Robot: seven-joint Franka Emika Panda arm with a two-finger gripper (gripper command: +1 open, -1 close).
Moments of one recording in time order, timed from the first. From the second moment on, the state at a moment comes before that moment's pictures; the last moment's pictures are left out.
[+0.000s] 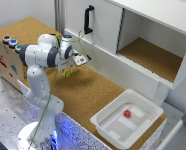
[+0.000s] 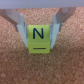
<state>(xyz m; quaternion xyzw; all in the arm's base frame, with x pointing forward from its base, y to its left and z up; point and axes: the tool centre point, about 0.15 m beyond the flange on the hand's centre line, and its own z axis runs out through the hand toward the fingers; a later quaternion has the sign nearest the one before) 0.400 0.204 0.204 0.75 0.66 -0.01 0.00</state>
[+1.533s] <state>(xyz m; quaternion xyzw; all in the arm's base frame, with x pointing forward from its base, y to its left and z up) 0.398 0.183 0.231 1.00 0.06 -0.01 -0.02</state>
